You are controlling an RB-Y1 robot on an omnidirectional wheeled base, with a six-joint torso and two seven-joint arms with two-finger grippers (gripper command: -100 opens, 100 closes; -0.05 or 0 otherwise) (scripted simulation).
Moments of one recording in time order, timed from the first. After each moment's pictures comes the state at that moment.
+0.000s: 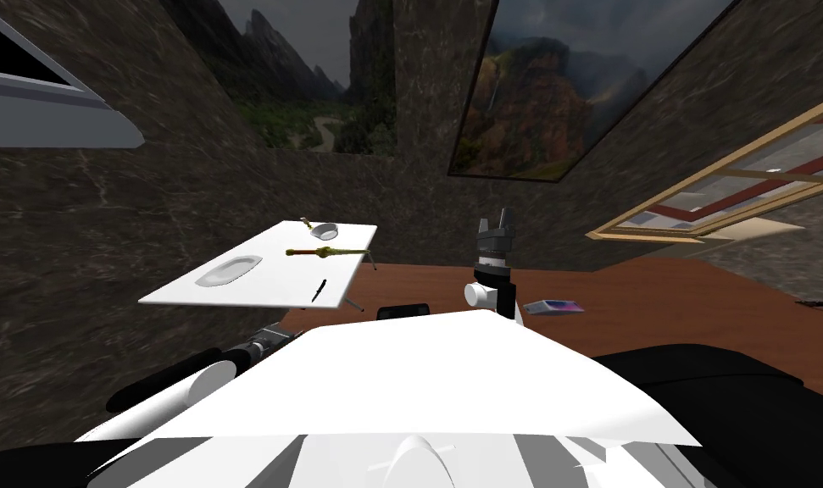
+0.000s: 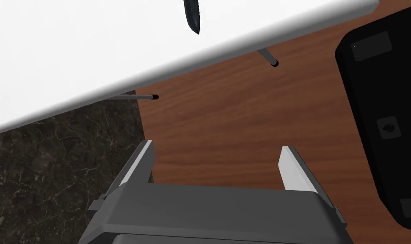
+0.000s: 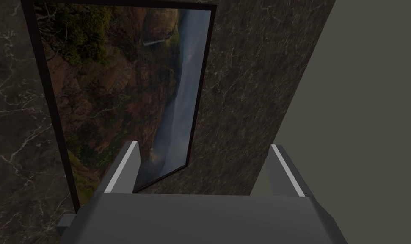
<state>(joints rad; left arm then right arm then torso) 0.80 0.41 0.46 -1.97 0.74 0.88 0.62 0.46 -0.04 -0.06 -2.33 -0.11 -0.39 0.10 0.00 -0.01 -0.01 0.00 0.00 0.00</state>
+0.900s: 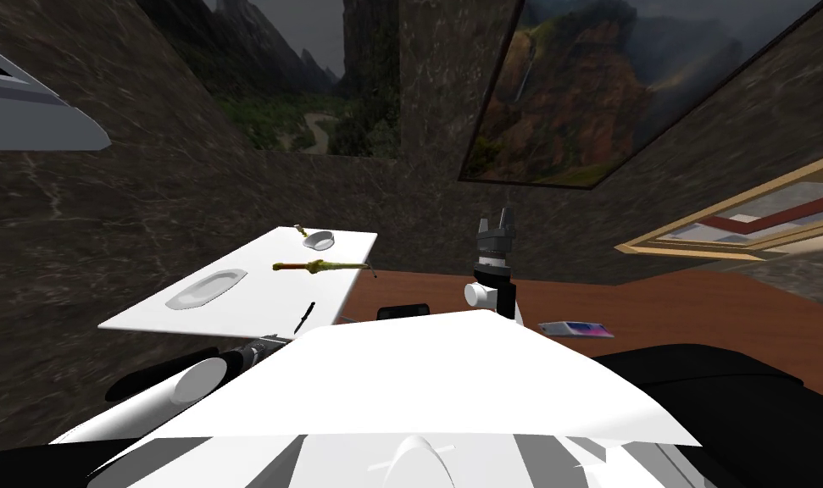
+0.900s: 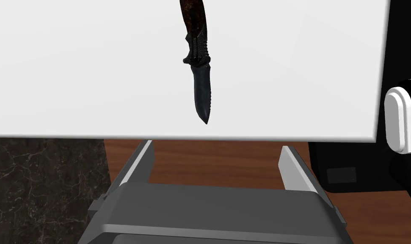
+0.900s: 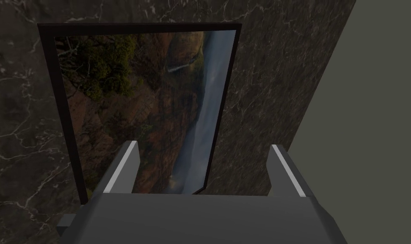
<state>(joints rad) 0.77 0.44 0.50 -1.96 0.77 1.12 0.79 0.46 -0.04 -0.06 -2.33 -0.11 -0.39 0.10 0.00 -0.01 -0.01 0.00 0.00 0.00</state>
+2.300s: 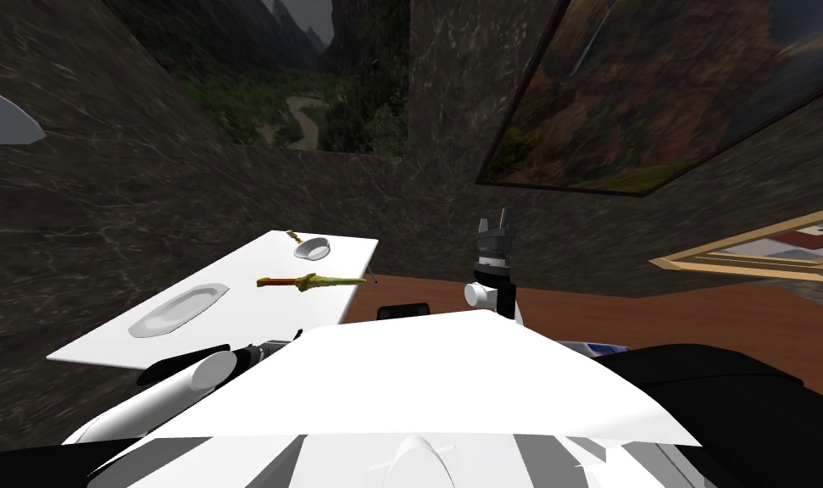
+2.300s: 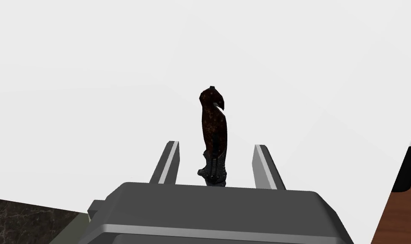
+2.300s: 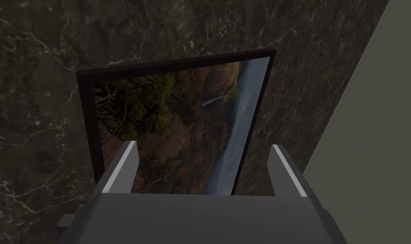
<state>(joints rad) 0.71 0.43 0.49 -1.87 0.75 1.21 0.88 0.46 -0.04 -0.06 -2.33 -0.11 -0.39 0.10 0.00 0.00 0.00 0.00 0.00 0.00</state>
